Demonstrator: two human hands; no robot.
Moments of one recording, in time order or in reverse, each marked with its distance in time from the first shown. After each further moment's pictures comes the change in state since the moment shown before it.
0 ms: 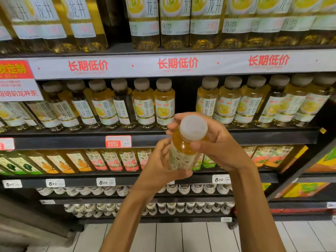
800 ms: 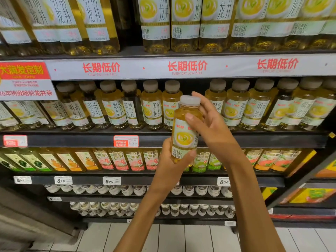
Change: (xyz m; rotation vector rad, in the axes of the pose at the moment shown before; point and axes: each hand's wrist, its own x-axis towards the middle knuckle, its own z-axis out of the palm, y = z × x) left_hand 0.009 -0.010 0.014 0.028 0.185 0.121; right_hand 0.024 0.002 0.013 -0.227 0.301 0.001
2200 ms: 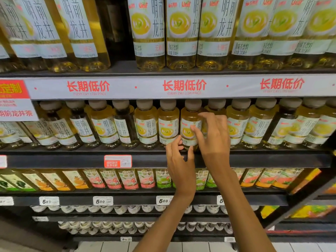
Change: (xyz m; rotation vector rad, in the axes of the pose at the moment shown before) left_hand 0.081 -0.042 0.052 0.433 0.563 0.176; right_hand 0.050 0.053 -0.022 -1.002 0.579 -0.226
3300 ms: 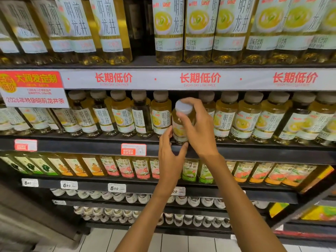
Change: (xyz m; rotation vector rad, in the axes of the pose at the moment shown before) left_hand 0.016 -0.016 -0.068 -0.106 -0.179 0.087; right_hand -0.004 -0.056 0.010 0.528 -0.227 -0.023
